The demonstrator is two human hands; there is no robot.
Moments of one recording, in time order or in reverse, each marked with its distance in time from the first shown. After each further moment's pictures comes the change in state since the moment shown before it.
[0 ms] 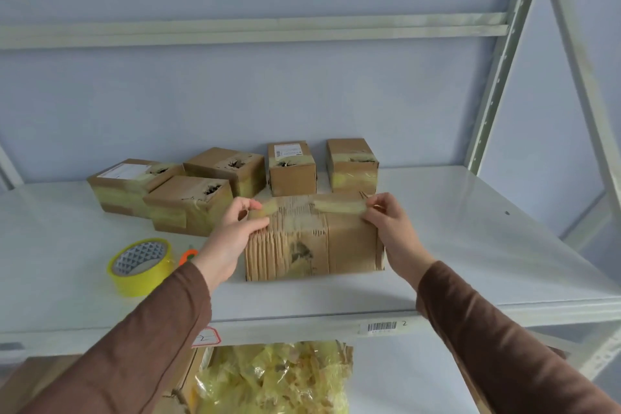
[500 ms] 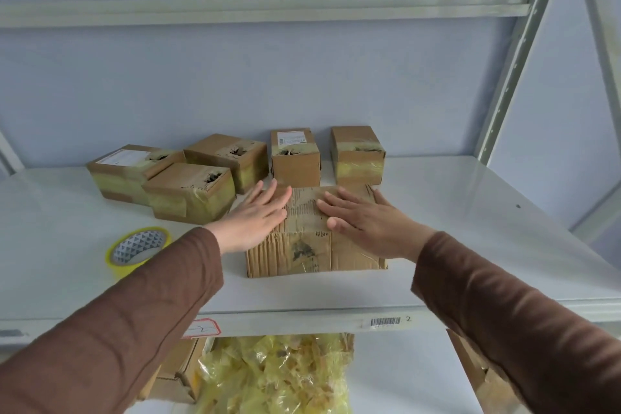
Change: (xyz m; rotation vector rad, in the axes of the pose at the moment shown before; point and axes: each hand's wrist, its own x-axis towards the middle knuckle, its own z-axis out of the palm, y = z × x) left_hand 0.025 0.009 0.002 1.209 -0.409 0.249; right_hand 0.002 -0.030 0.011 -1.343 -0.663 -0.451
